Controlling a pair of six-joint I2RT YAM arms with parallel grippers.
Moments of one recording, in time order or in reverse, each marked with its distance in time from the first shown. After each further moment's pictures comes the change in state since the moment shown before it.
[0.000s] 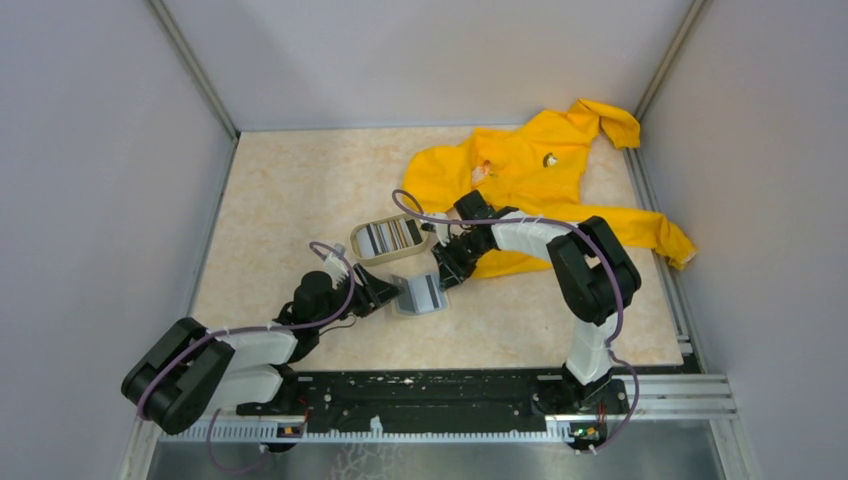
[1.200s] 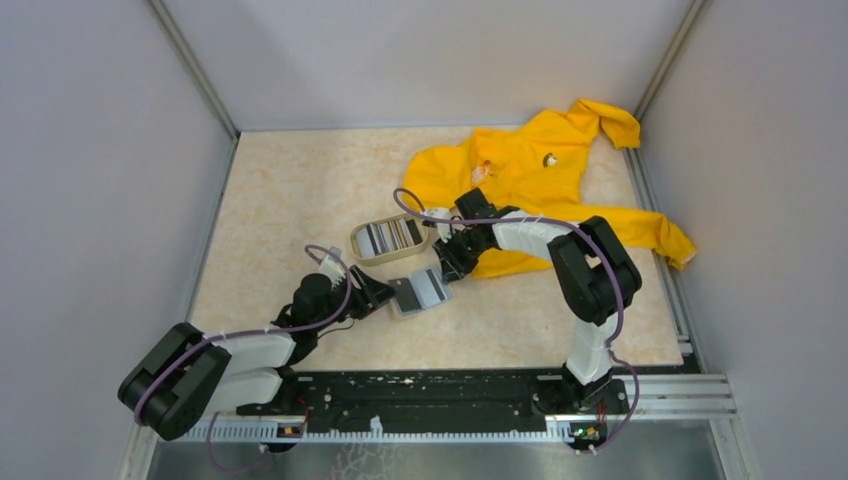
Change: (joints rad) left arm 0.000 -0.031 -0.017 -0.045 -0.061 -0.024; right arm -0.006 -0.002 0.000 0.049 0.107 0.000
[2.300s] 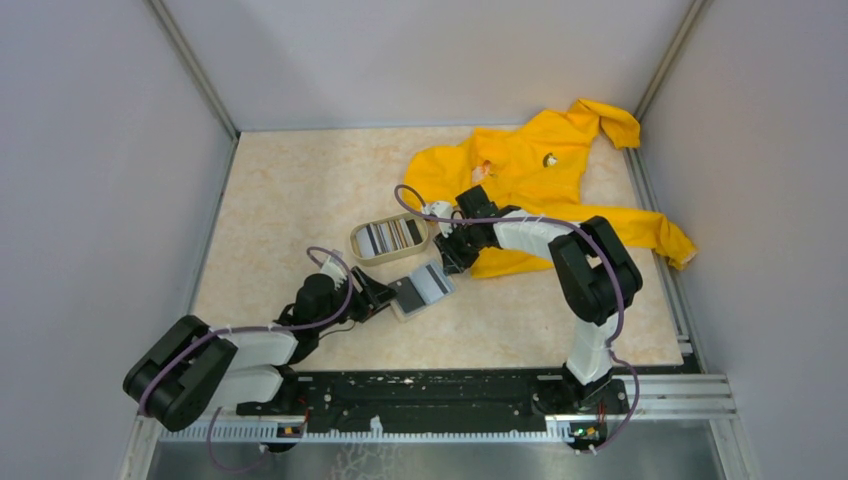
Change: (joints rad) left arm -0.001 0.051 0.000 0.001 0.000 -0.042; right arm -0.007 0.000 0.000 0.060 0.079 -0.001
